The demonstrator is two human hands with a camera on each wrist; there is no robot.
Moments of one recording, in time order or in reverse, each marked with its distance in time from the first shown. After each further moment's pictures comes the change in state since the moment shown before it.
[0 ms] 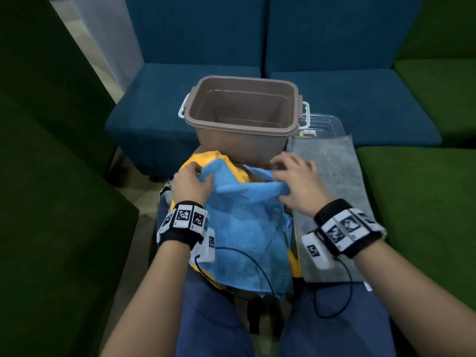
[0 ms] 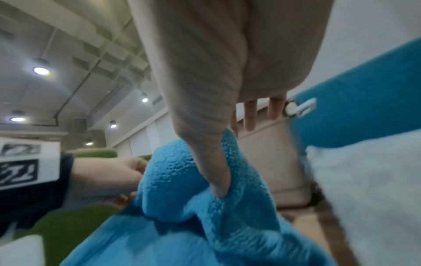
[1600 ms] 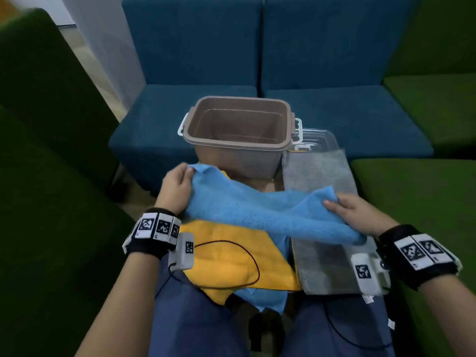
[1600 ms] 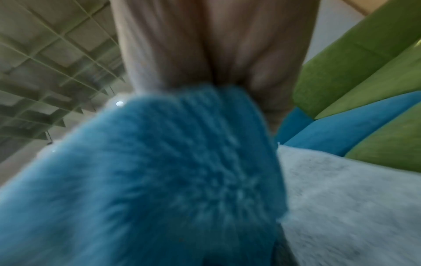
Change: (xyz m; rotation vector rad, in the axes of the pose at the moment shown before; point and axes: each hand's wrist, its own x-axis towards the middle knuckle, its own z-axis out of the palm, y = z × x) left_hand 0.027 -0.012 -0.032 -0.329 -0.112 0.291; right_hand -0.067 0.076 -0.025 0.719 -0.115 0.395
